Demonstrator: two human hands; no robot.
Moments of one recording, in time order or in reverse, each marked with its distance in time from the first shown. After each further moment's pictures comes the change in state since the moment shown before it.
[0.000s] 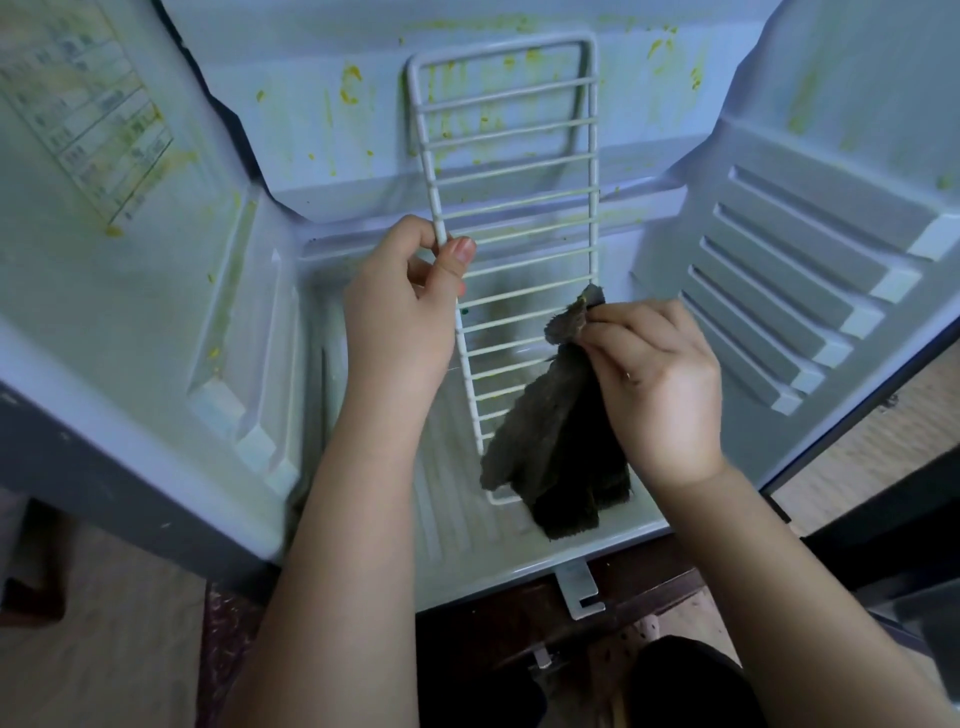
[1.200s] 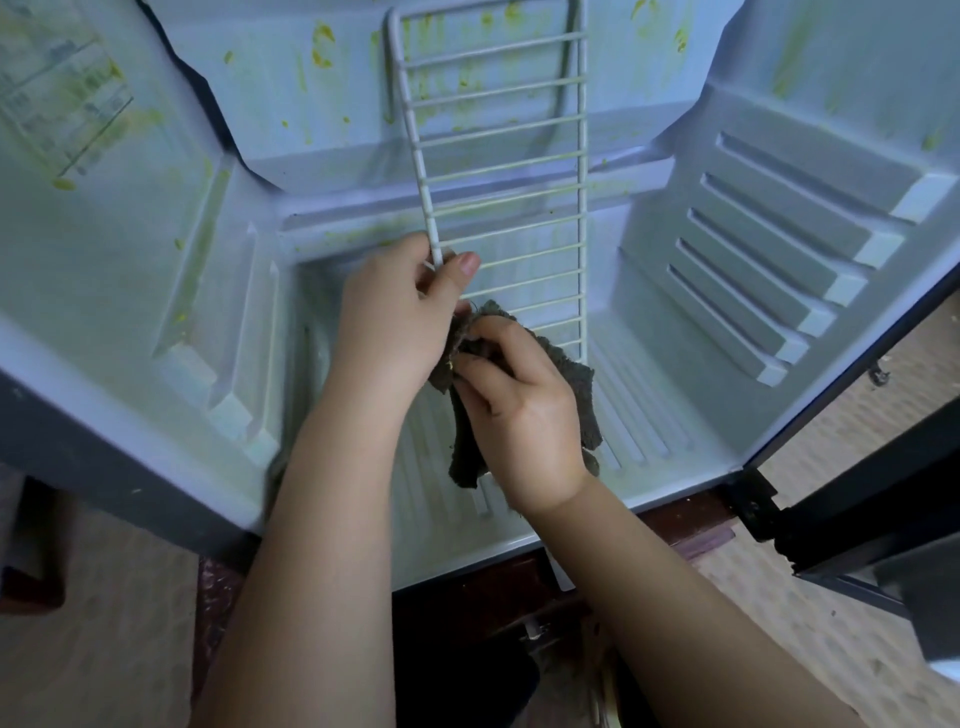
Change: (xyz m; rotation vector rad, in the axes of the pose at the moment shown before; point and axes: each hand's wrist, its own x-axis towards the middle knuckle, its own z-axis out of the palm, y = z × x) left_hand -0.009 -0.002 0.000 0.221 -0.168 -0.032; right_hand -0.027 -0.075 0.035 0.311 -0.126 0.131
